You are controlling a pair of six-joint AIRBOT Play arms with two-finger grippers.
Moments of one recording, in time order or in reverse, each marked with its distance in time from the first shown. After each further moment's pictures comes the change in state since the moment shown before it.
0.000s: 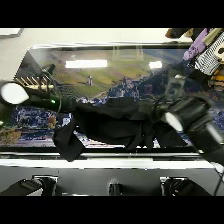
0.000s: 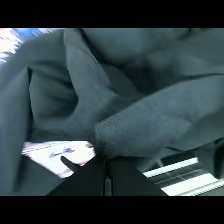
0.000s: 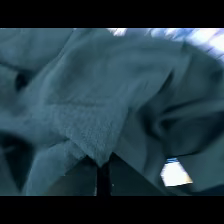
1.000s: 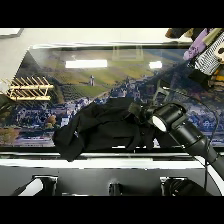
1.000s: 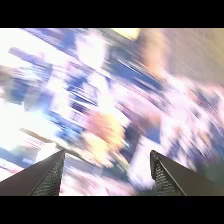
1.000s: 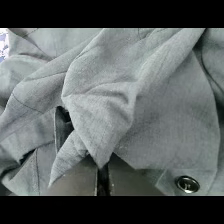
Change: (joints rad) left arm 0.922 0.052 -0.092 -0.035 0.091 0.306; right arm 0.000 -0.064 -0.107 0.114 -0.235 0.155
